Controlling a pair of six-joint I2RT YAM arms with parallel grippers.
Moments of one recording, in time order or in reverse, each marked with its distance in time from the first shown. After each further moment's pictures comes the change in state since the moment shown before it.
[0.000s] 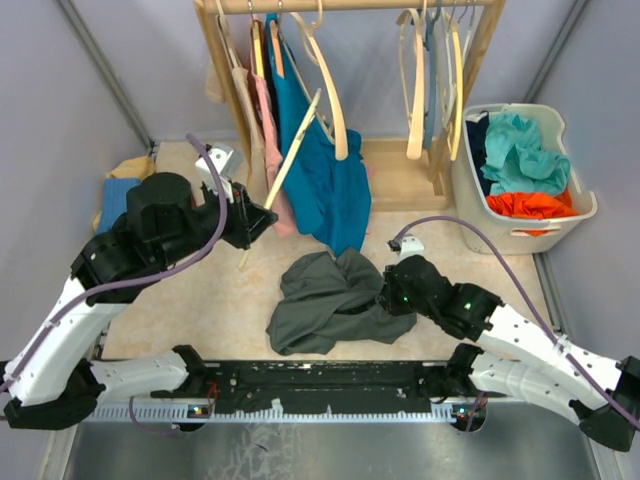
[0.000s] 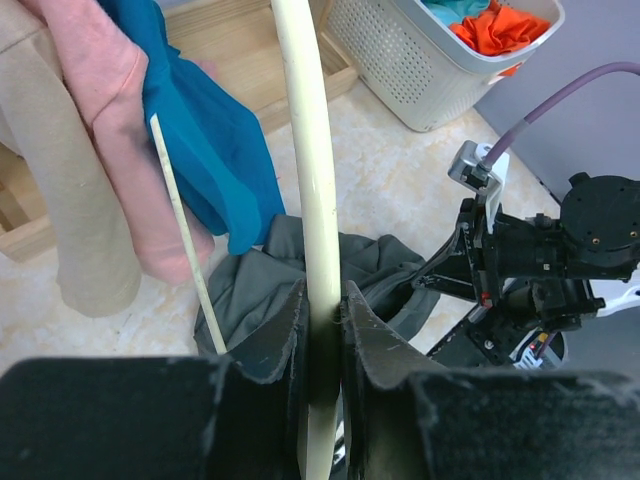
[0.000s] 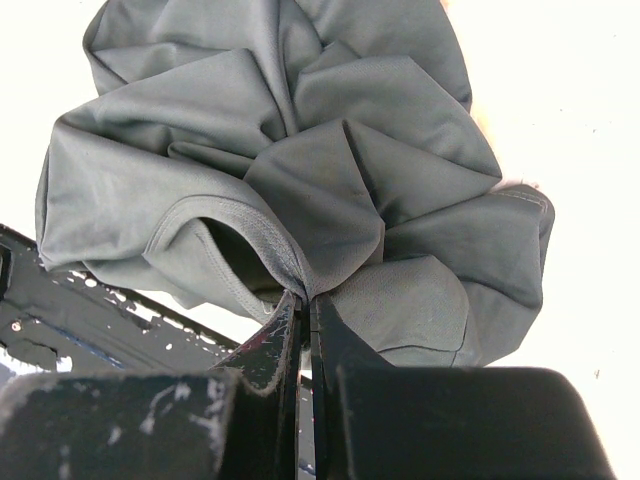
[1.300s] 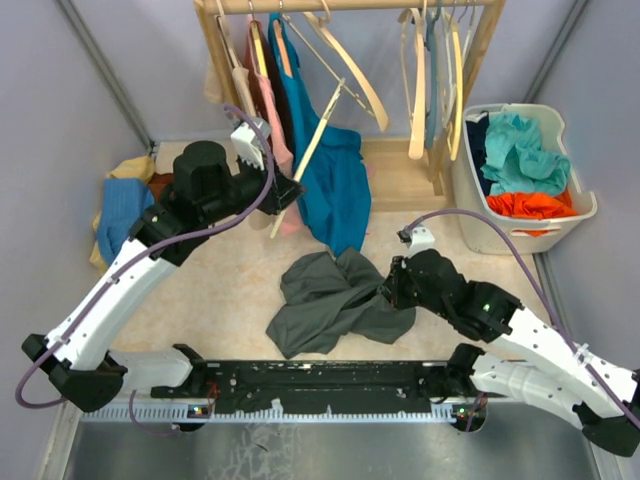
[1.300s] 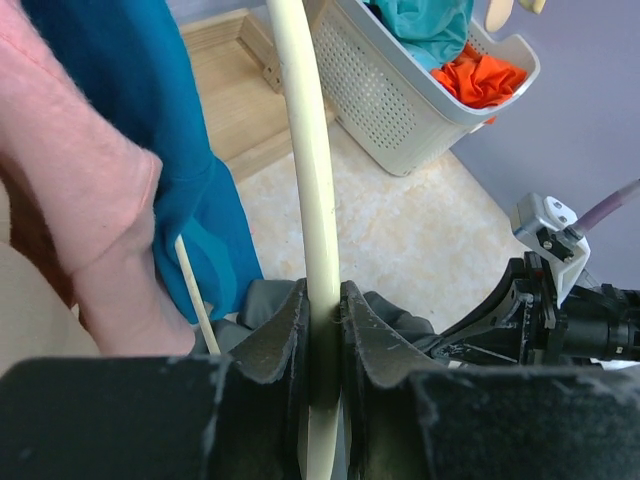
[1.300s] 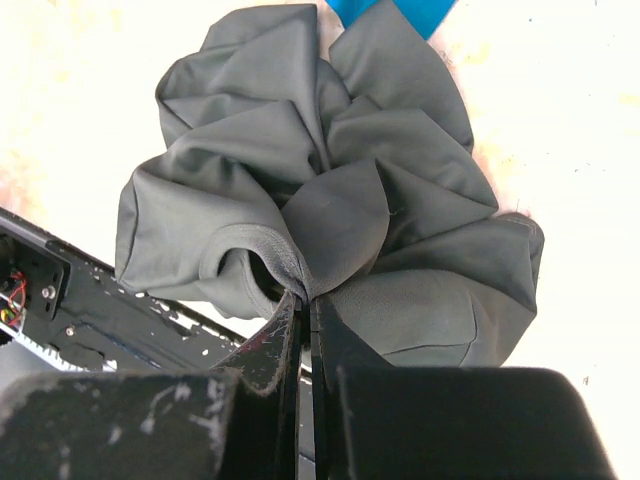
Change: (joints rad) left arm 0.169 0.167 -0.108 0.335 0.248 -0.023; right arm 0.000 -0.057 0.095 -0.053 0.014 -0.011
